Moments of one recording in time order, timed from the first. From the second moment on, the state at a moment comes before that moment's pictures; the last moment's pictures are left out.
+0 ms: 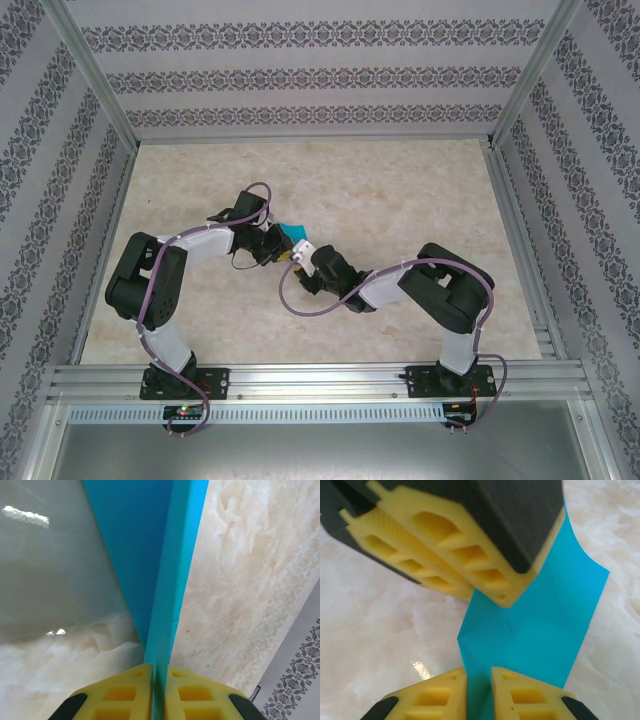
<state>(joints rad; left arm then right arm) -0.39 1.75 0.99 -0.29 0.56 -0.98 0.90 1.86 0.72 0.54 0.11 -0.10</state>
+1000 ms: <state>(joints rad) -0.31 1.53 0.84 -0.22 0.48 -0.87 0.73 1.82 0.72 0.53 -0.26 0.33</state>
